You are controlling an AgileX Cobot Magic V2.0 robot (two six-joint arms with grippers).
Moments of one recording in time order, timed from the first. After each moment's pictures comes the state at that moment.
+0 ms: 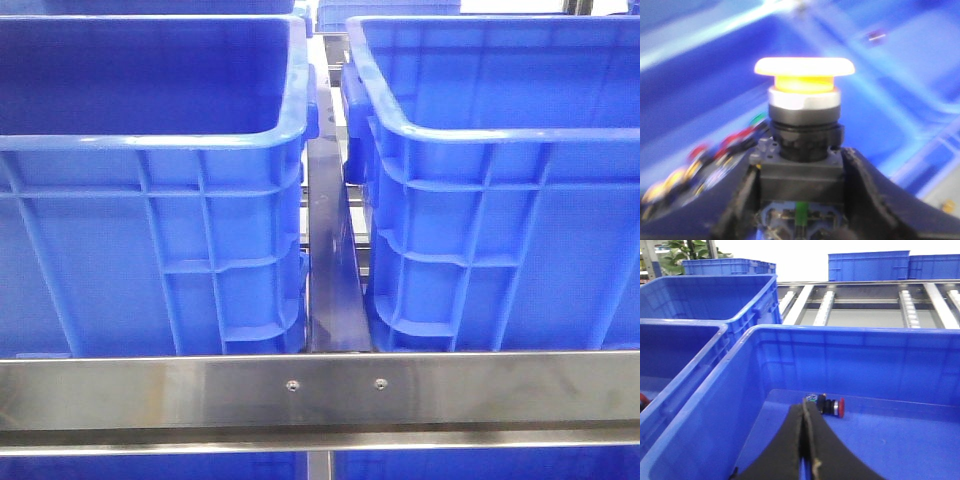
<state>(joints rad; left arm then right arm) -0.05 0.79 -1.01 -0.69 0.91 0.83 -0.01 0.47 -0.43 1.24 0.24 -1.13</state>
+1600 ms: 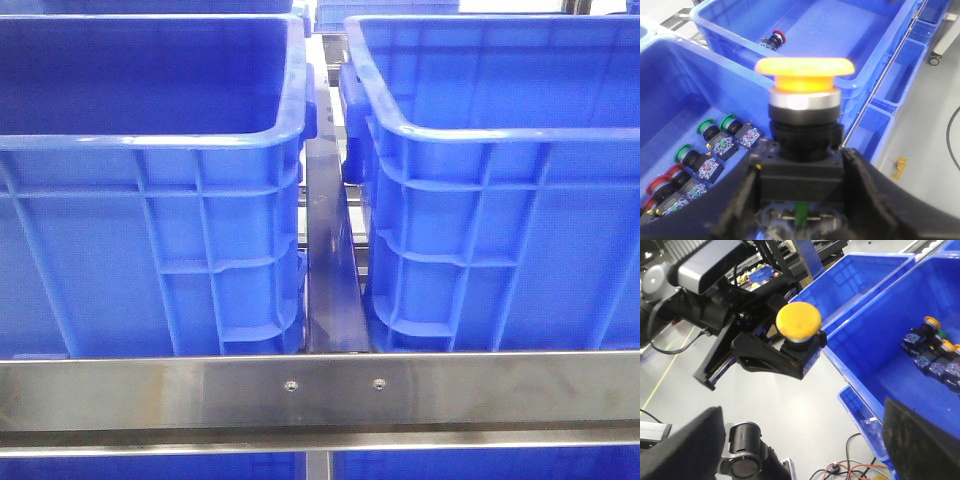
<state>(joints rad) -0.05 0.83 -1.01 -0.87 1.09 1.12 0.47 1.10 -0.90 1.56 0.88 -1.19</state>
